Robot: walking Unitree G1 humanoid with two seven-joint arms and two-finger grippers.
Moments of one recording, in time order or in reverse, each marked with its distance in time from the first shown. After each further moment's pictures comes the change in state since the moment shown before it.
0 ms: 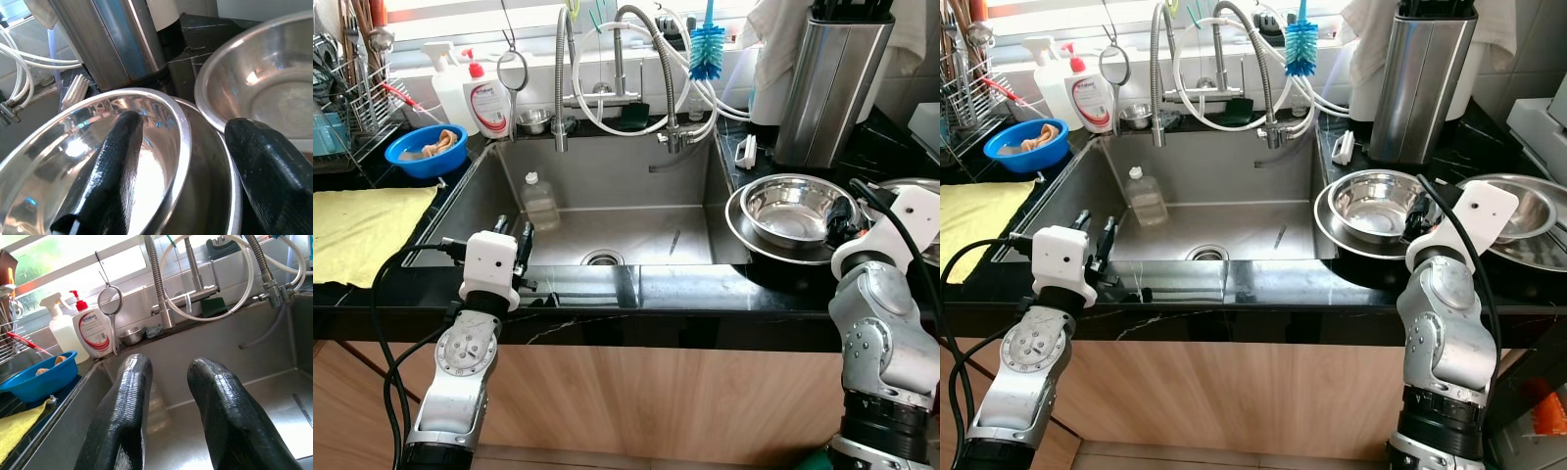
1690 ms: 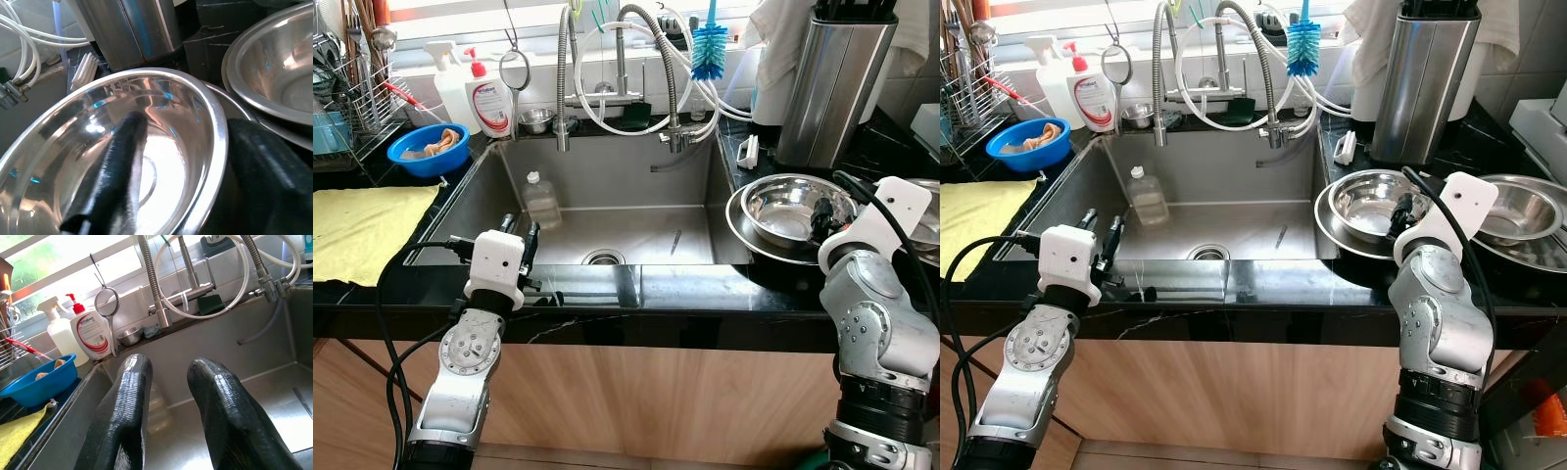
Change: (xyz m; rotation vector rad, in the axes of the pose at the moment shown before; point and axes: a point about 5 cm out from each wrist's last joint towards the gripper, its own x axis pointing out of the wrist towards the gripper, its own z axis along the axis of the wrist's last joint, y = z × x) left arm 0.000 -0.003 0.000 0.037 -0.001 -0.027; right arm 0.002 0.011 -0.002 -0.027 0.079 0.020
